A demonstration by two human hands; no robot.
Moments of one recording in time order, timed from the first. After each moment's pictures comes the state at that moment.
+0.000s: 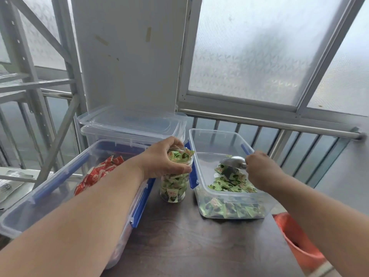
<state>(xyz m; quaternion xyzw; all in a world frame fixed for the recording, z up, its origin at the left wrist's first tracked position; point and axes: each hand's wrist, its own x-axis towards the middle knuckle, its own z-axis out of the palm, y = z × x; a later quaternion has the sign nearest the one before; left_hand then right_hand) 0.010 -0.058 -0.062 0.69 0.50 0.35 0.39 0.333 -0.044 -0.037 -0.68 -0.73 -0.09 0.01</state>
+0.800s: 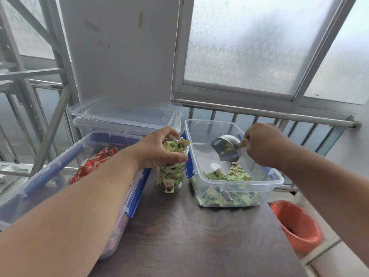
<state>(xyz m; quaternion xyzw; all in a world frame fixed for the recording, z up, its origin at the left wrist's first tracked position) 0.013 -0.063 -0.059 0.69 0.51 0.34 0.38 0.311 -0.077 0.029 -0.68 -0.73 -0.10 0.03</state>
